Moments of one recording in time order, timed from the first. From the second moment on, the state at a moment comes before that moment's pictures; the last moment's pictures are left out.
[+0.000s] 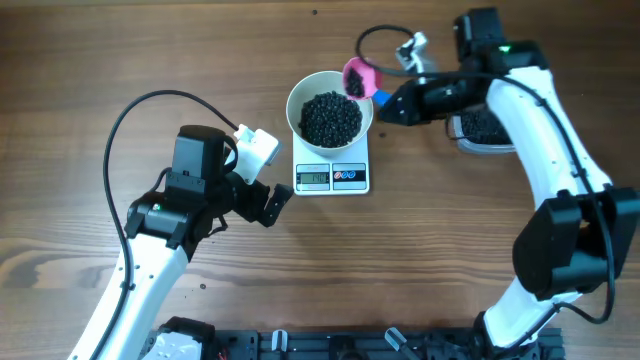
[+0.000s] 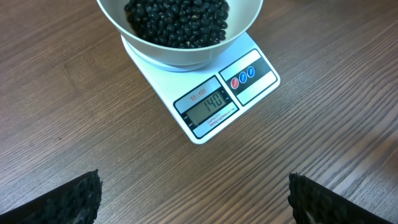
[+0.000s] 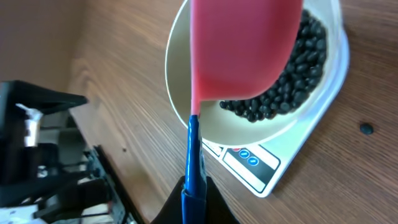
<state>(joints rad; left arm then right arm) -0.25 1.14 0.86 -0.66 0.32 0.26 0.17 1.88 1.63 -1.07 -0.78 -0.12</state>
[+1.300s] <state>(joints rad) -0.25 1.14 0.86 -0.66 0.32 0.26 0.46 1.88 1.63 -1.00 -0.06 -0.10</state>
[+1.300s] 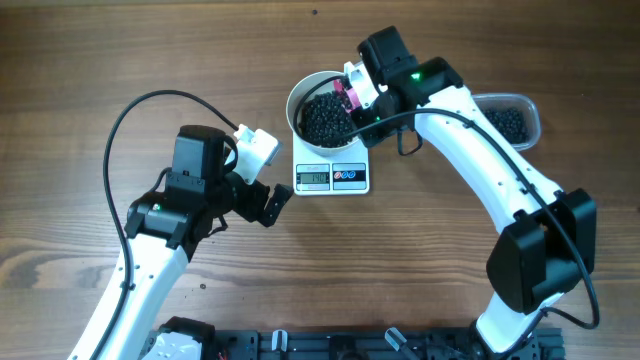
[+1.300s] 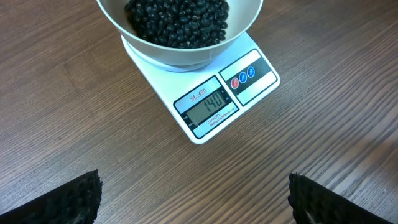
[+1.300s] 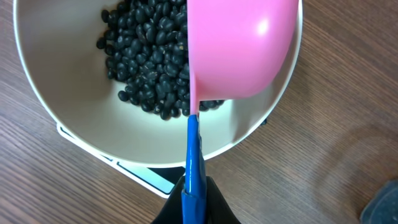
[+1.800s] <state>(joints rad) -0.25 1.14 0.86 -0.66 0.32 0.26 0.46 1.88 1.63 -1.00 -0.02 -0.16</state>
